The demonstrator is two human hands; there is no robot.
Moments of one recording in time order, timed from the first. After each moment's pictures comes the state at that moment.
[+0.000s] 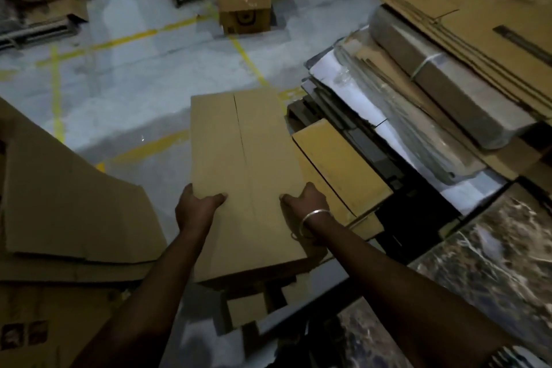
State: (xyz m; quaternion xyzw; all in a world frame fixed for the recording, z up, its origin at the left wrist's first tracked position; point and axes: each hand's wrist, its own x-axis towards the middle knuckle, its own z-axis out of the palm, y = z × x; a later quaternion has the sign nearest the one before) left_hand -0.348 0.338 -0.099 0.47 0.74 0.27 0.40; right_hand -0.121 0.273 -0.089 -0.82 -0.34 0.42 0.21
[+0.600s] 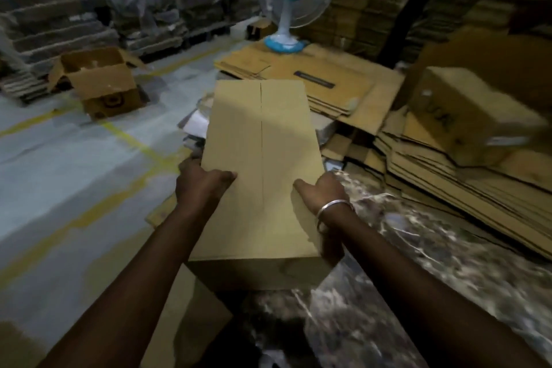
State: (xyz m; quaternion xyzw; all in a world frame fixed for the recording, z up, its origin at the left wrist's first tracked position) left_hand -0.118 0.211 0.073 0.65 0.52 0.26 0.48; right_hand 0.030 0.029 0.080 -0.90 -0.15 0.19 0.36
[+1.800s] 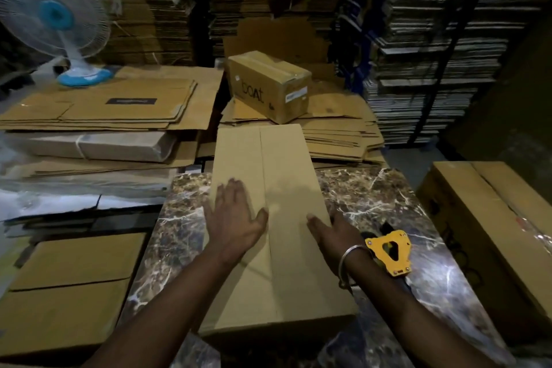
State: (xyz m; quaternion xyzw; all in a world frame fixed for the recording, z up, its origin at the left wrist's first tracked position) left_hand 0.013 -0.170 0.052 0.98 0.10 0.03 0.15; right_hand 0.027 -0.392 0.008 -0.88 0.13 0.11 0.45
